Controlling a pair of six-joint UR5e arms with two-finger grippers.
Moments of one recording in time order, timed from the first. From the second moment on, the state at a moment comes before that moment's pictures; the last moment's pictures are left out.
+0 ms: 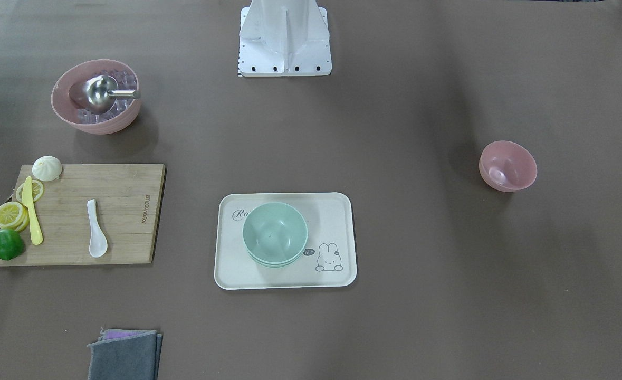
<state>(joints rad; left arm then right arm) -1.60 -1.46 -1.68 -1.78 -2.35 0.14 1.47 -1.68 1.84 -1.62 2.32 0.11</state>
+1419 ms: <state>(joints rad) -1.29 -1.64 -1.56 -1.91 -2.38 -0.17 1.29 -1.56 1.84 -1.59 2.34 0.20</state>
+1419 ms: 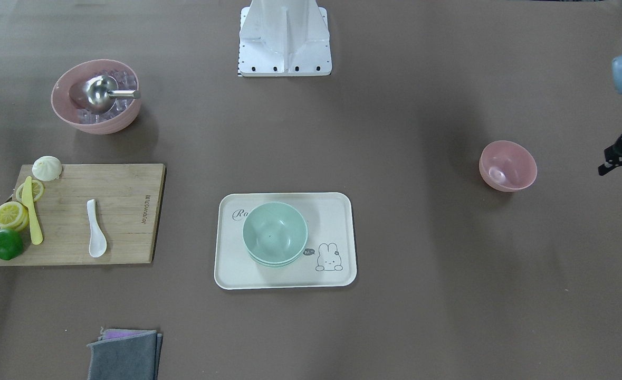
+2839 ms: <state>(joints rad) -1.04 -1.60 -1.55 -2.16 -2.38 -0.46 1.19 -1.56 1.84 -1.45 2.33 0.37</state>
